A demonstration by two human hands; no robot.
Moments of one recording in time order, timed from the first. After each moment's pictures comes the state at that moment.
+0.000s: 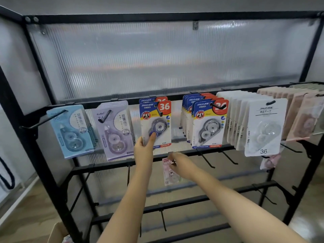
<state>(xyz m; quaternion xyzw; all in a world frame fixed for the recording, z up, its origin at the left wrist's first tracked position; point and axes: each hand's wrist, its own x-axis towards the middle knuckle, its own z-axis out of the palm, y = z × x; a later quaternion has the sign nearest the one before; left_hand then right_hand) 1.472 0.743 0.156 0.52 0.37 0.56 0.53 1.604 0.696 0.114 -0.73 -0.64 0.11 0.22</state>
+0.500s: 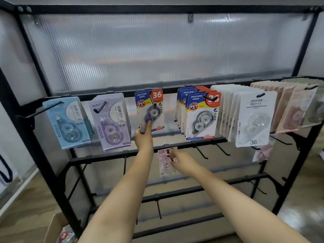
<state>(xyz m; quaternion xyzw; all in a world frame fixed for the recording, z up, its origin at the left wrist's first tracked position) 1.504 0.779 0.146 0.45 0.48 0.54 0.53 1.608 0.668 0.104 -0.73 -0.62 0.13 0.24</state>
